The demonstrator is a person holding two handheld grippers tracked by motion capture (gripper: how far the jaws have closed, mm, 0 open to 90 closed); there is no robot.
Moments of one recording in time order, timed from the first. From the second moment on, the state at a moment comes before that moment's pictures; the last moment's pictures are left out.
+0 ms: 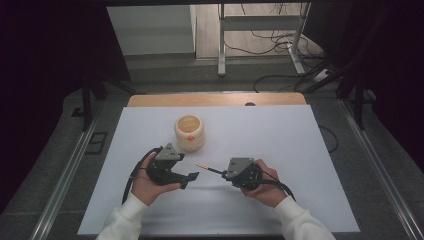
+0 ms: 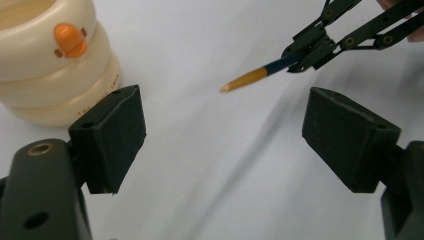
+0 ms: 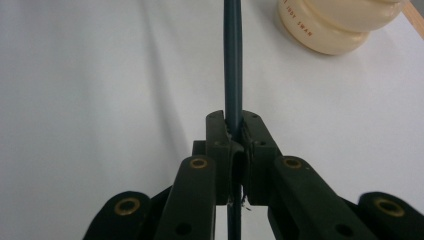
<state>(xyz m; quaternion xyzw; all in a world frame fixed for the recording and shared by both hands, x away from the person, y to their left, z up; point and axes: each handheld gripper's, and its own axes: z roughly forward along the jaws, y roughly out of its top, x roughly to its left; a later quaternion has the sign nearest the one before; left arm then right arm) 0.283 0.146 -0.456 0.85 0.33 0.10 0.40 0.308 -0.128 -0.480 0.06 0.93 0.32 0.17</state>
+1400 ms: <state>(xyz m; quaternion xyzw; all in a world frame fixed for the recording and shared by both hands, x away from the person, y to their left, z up) 0.282 0.143 -0.475 0.84 0.34 0.08 0.41 0.312 -0.135 -0.477 0.10 0.91 0.37 0.15</state>
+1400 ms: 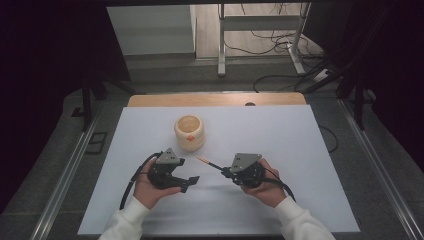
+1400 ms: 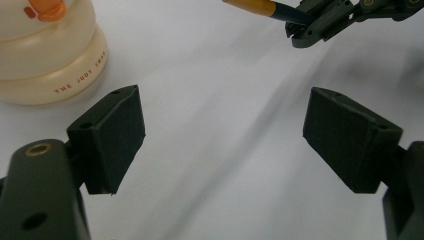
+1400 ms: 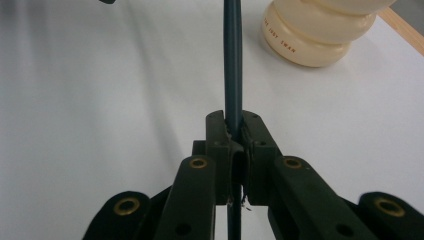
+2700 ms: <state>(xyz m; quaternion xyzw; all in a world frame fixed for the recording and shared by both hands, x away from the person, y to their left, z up) 0.292 0.128 -0.481 0.74 0.39 0.04 0.55 0.309 -0.129 -0.477 0.12 0.89 0.42 0.15</state>
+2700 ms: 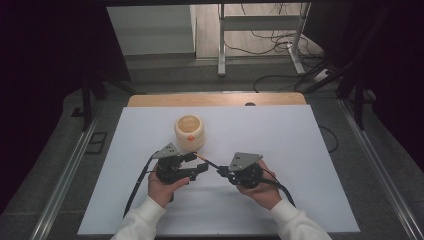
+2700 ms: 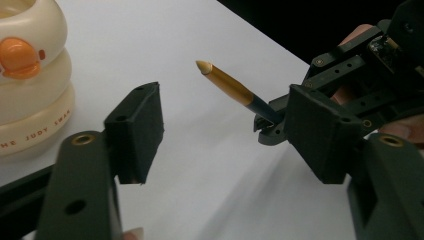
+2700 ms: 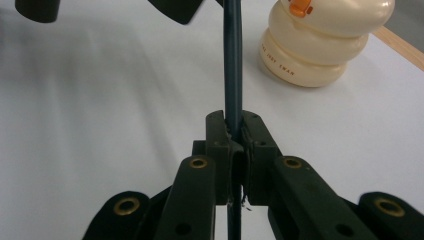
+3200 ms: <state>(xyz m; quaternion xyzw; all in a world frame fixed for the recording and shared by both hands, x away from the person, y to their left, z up) 0.297 0.129 -0.484 0.72 0.37 -0.04 0.59 0.307 -0.122 -0.483 0.12 0.89 0.41 0.14</state>
